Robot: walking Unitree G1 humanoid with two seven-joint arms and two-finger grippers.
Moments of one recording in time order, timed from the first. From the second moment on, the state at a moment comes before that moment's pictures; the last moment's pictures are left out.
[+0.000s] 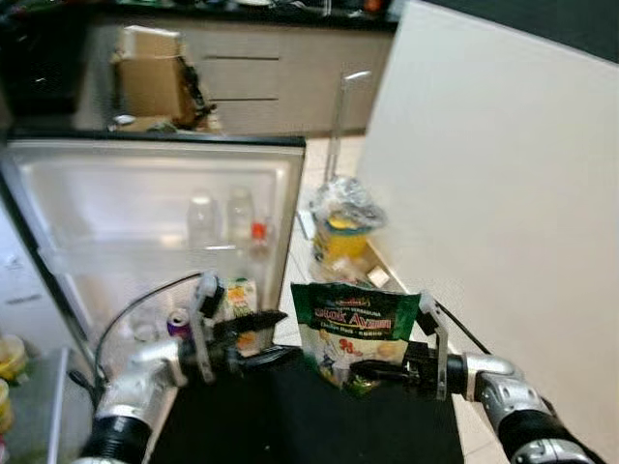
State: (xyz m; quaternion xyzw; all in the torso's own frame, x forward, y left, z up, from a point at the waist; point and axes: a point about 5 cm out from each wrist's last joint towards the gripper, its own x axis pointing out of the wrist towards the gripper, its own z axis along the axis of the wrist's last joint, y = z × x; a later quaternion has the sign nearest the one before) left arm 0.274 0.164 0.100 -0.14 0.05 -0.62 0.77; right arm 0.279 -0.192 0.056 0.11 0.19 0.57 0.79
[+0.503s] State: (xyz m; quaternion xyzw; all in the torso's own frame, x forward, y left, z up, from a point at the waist) left arm 0.258 0.186 0.112 -0.15 0.04 -0.64 0.75; right arm 0.278 -0.186 0.063 0.11 0.19 0.60 0.77
